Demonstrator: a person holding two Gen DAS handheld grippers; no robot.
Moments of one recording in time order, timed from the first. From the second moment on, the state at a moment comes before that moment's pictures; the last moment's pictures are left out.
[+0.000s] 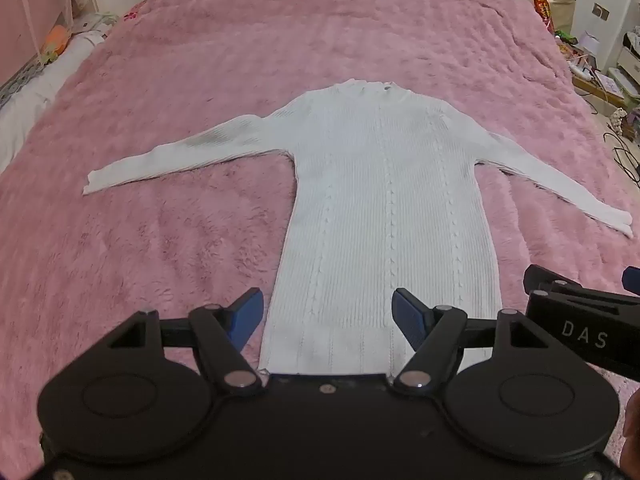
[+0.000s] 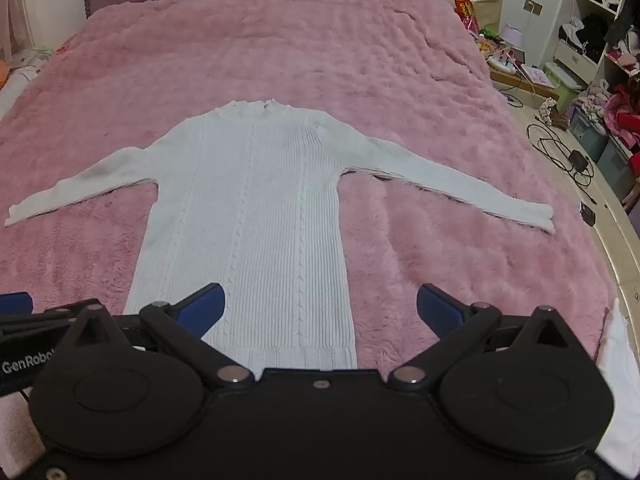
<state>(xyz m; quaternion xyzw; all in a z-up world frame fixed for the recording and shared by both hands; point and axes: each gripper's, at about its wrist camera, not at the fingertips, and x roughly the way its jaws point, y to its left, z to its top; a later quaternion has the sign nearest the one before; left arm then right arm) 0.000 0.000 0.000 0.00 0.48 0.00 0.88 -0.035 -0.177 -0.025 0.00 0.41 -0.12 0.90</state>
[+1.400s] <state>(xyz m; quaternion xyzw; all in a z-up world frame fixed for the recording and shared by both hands) -0.001 0.004 -0.007 0.00 0.48 0.00 0.88 -0.035 -0.178 -0.026 0.00 0.41 -0.12 0.90</state>
